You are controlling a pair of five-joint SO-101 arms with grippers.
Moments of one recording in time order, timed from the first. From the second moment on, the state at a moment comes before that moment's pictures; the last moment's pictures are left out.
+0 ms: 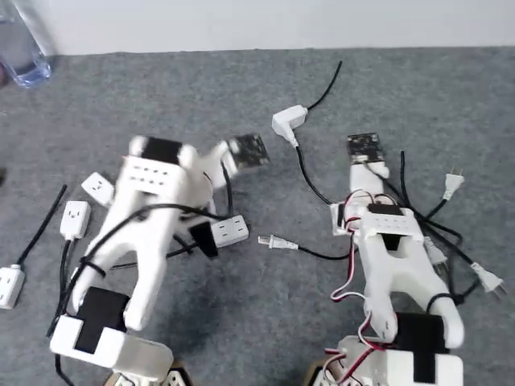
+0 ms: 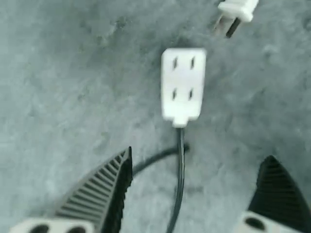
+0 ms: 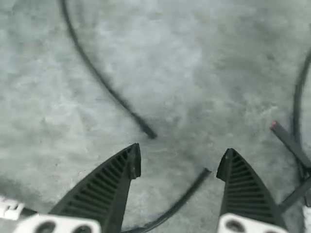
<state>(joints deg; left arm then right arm) 9.8 1.9 14.4 80.1 -47.2 2.3 -8.4 48.1 33.0 7.8</state>
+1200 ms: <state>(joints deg) 14.8 19.9 15.4 64.1 -44.4 2.1 -8.4 48.1 33.0 6.4</state>
